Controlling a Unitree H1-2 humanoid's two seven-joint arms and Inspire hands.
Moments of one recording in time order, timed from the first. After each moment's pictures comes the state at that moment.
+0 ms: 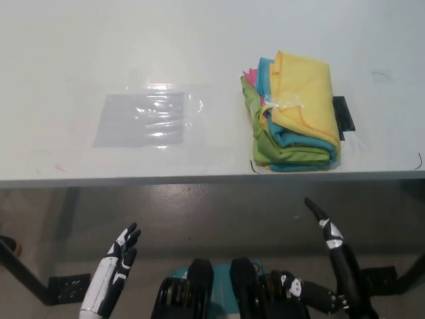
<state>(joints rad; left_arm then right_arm) 0.08 0.14 -0.06 0.01 0.15 -0.15 -0.02 0.08 -0.03 0.18 -0.16 -0.48 -0.27 -0.09</state>
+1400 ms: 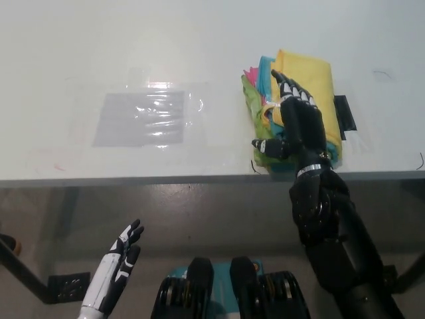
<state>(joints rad) 0.07 0.16 -0.07 0.00 0.16 -0.16 -0.04 -0.65 0.02 0.15 0.44 -0.82 0.21 -0.13</state>
